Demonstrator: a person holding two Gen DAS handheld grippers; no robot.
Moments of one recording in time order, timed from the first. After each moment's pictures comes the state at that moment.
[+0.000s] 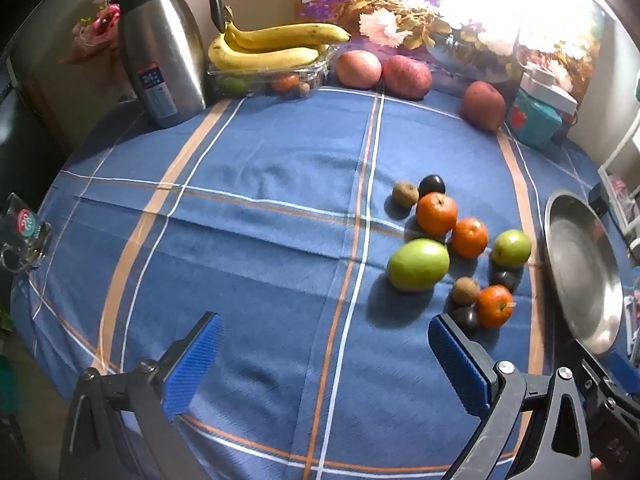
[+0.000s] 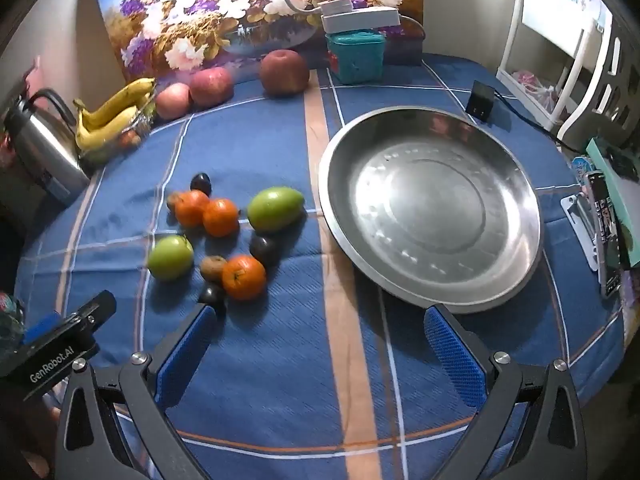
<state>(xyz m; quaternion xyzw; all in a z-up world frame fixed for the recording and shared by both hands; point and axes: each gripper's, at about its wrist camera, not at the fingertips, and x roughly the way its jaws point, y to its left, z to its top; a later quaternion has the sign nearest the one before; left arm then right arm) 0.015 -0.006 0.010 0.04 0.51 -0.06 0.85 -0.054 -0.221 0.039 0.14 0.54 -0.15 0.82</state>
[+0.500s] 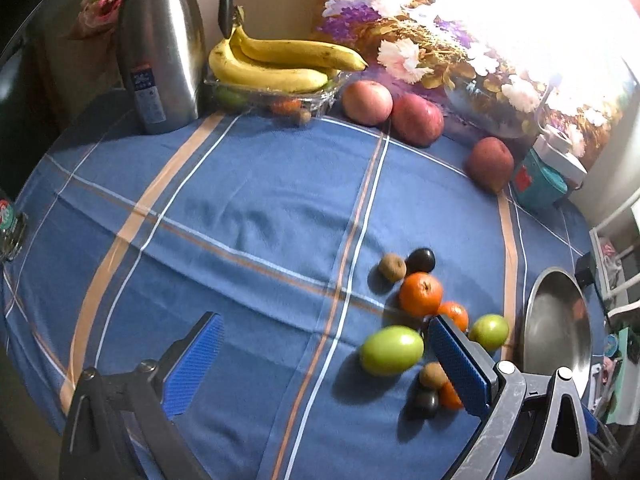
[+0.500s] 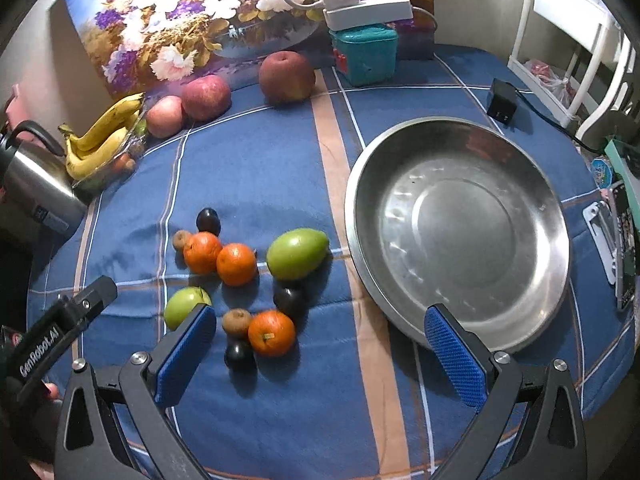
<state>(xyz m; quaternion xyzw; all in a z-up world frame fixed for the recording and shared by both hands) 0.070 -0.008 0.018 -0.06 0.52 -0.07 0.85 0.003 -0.230 0.035 0.19 0.57 -0.15 0.79</state>
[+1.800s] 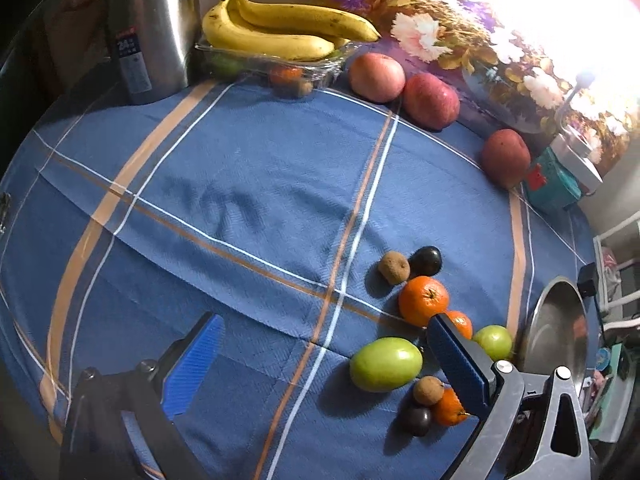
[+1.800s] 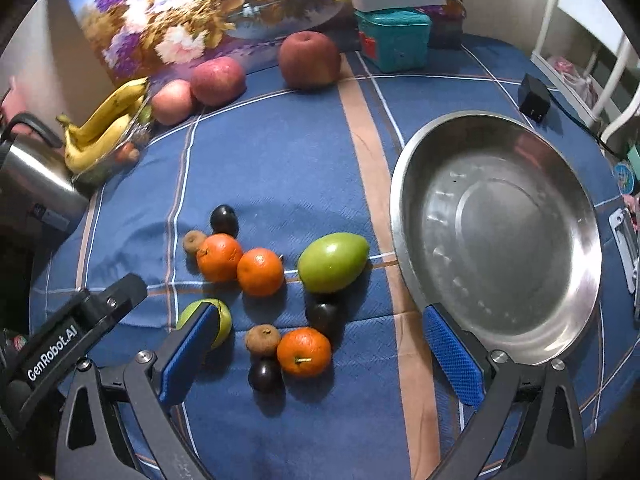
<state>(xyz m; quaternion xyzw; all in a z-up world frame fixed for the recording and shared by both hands) 0.092 -0.014 -0.006 -0.08 0.57 -0.06 0.82 0.026 -0.211 0.015 0.19 0.58 -0.13 0.78</state>
